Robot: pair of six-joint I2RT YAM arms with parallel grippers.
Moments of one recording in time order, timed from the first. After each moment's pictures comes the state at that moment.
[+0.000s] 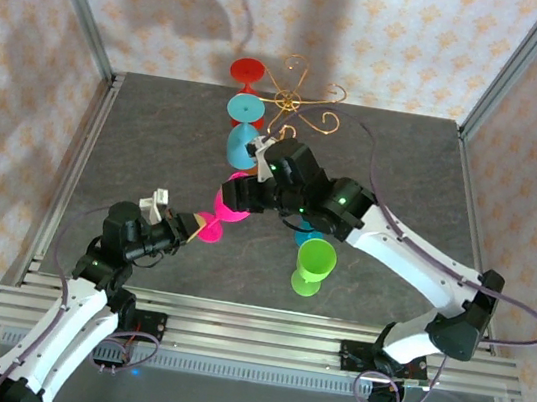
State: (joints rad) left arm -0.18 0.51 0.25 -0.12 0.59 -1.20; right arm 1.00 1.49 1.56 -0.70 -0.09 0.52
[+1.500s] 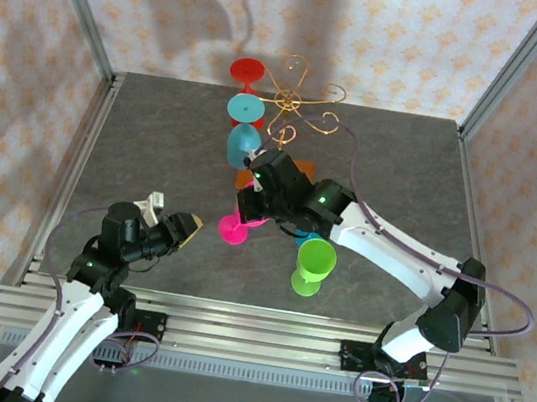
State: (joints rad) left arm -0.18 0.47 0.31 -0.33 0.50 -1.11; right arm 1.00 1.55 1.50 -0.75 0.02 0.53
